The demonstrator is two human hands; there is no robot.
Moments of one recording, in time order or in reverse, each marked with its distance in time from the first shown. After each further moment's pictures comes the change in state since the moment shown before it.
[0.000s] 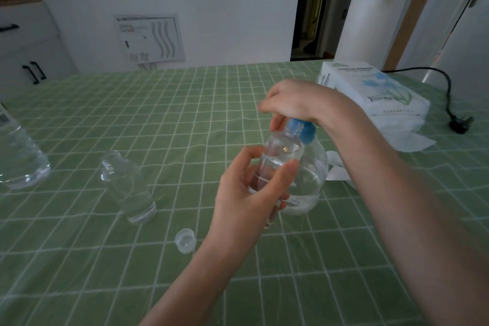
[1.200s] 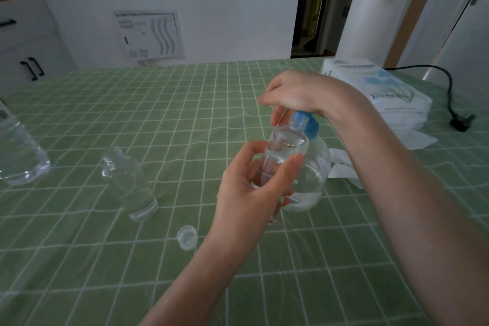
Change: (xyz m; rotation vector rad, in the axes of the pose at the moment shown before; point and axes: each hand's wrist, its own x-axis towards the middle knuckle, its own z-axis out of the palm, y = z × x) left_hand -0.001 0.005 0.000 -0.019 -0.012 -0.001; right_hand -0.001 -0.004 -0.005 -0.048 -0.002 -0.022
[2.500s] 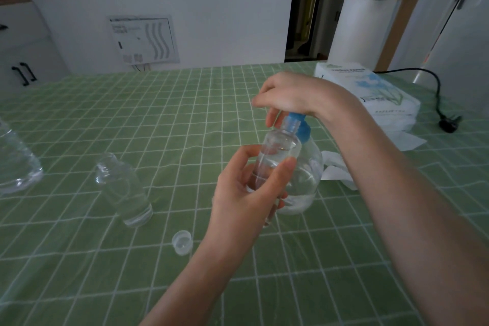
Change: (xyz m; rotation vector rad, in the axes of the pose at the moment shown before) left_hand 0.000 -0.001 0.001 0.000 0.007 0.016; right_hand -0.001 -0.001 -0.004 0.014 0.003 -0.010
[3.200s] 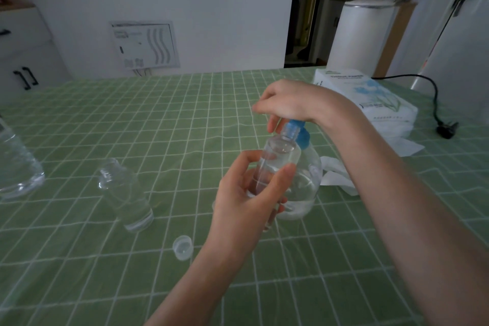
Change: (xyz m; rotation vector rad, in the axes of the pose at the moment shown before) left_hand 0.000 -0.001 -0.001 -0.011 -0.013 0.003; right_hand 0.000 0.001 0.000 0.013 0.009 -0.001
